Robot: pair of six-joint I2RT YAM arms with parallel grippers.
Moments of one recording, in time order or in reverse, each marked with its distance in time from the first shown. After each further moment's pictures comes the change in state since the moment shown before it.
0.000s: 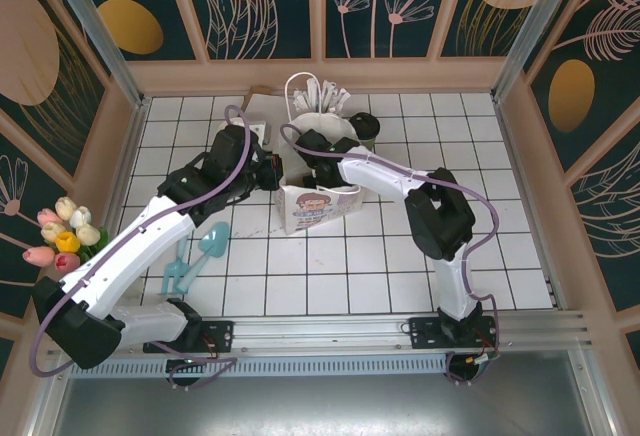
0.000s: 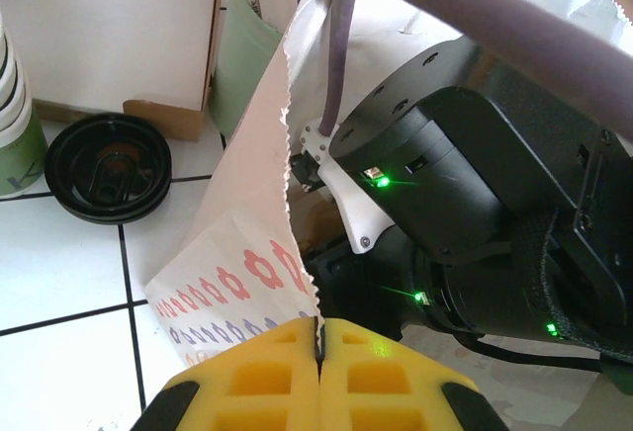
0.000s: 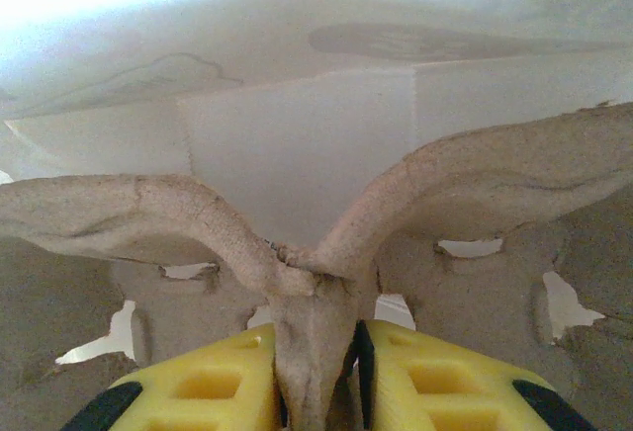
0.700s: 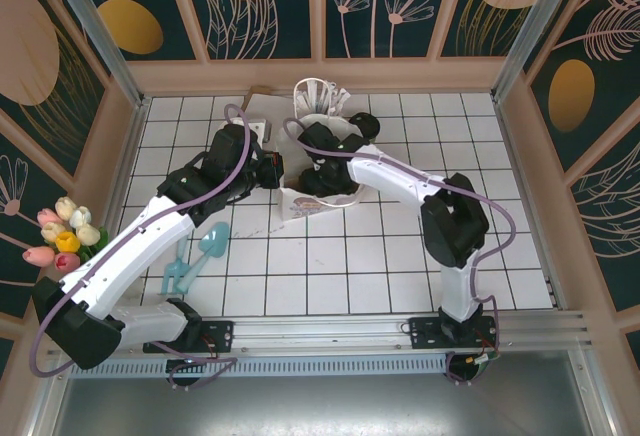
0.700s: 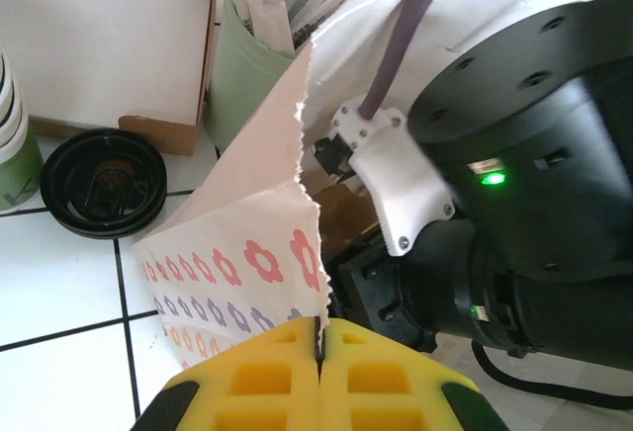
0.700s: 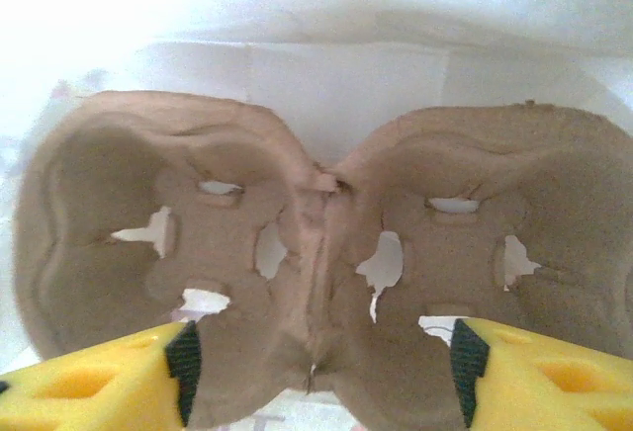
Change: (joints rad) left arm 0.000 -0.002 0.000 0.023 0.001 0.010; right arm 0.001 -0.110 -0.024 0.036 0.015 -0.055
